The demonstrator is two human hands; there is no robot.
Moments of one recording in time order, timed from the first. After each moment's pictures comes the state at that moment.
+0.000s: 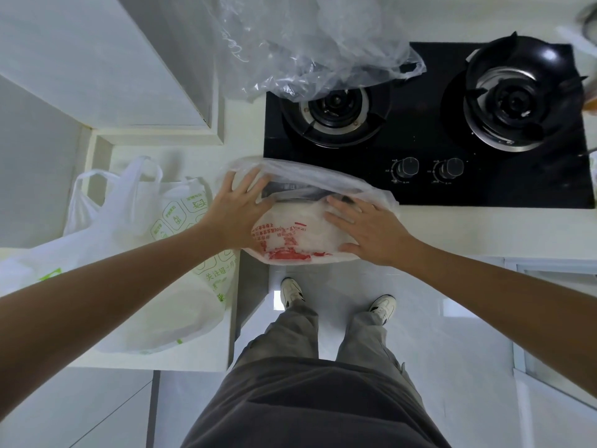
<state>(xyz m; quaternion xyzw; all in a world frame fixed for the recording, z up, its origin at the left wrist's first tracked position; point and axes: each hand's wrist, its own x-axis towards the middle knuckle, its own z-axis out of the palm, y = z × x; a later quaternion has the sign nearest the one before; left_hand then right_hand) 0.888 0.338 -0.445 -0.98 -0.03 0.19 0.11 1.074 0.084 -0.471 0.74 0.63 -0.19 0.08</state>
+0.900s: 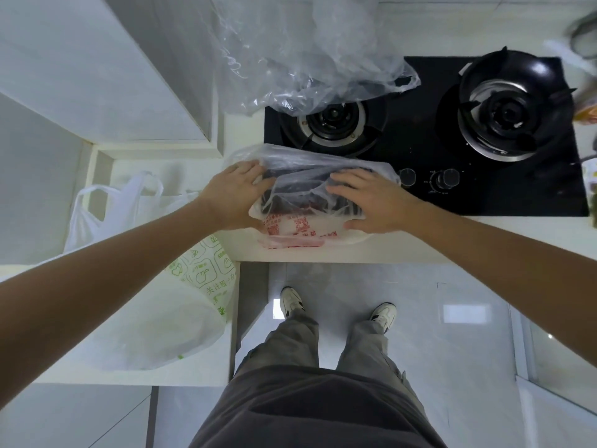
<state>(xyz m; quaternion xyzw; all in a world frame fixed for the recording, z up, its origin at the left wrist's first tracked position) 0.927 0.366 -0.401 -0.98 -0.04 0.20 0.01 1.138 0.130 -0.441 0.73 0.65 -0.20 0.03</state>
